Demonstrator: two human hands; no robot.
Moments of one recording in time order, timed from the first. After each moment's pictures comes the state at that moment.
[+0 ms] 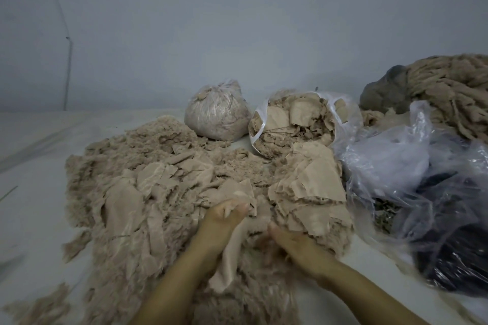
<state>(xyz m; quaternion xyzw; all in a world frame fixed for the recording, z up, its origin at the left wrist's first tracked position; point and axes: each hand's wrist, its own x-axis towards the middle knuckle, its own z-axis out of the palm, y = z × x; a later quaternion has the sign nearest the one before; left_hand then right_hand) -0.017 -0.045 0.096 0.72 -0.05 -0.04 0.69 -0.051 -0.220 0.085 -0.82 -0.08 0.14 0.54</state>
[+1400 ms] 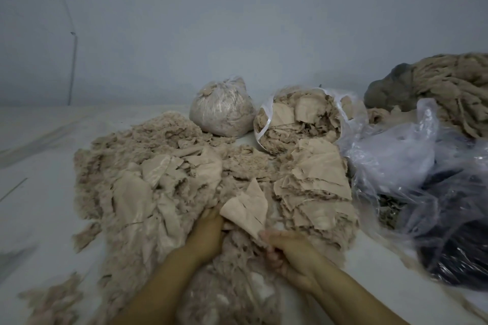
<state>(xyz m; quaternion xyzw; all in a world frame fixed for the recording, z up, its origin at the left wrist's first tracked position) 0.015 0.001 0.041 0.95 -0.20 0.04 0.25 -0.046 -0.181 0.060 -0.55 0.16 0.17 0.80</state>
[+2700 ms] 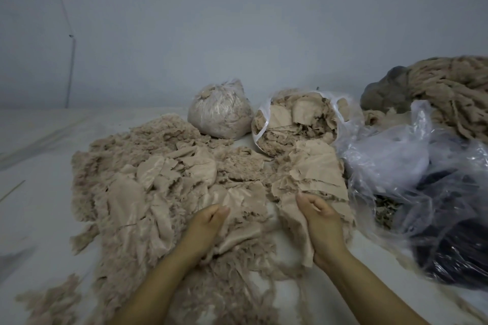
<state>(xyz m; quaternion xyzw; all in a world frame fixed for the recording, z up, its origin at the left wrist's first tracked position) -0.004 -0.002 0.063 0.80 -0.12 0.05 0.59 -0.041 -0.215 0.088 -0.61 0.11 -0.17 0.76</state>
